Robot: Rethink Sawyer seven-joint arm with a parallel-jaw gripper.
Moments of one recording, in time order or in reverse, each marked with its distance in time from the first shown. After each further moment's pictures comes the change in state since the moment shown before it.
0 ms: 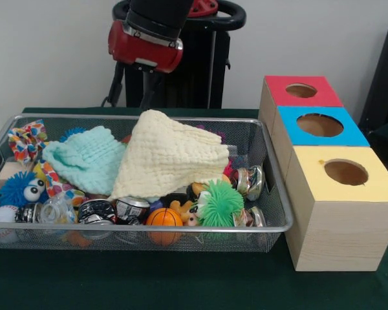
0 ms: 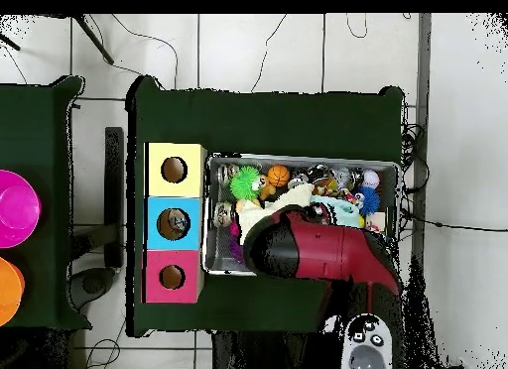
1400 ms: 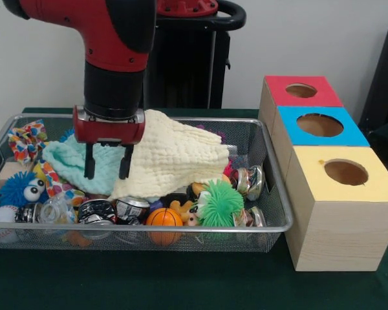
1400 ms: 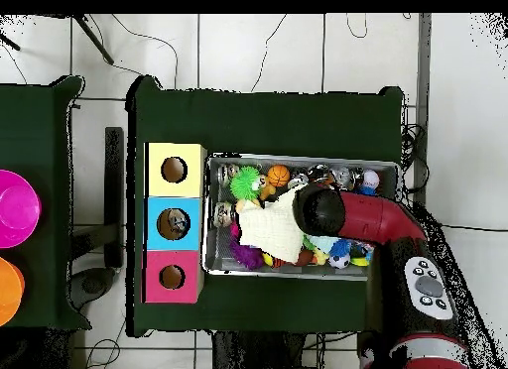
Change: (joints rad) arm -0.267 0.214 0.234 -0.149 0.020 0.000 0.000
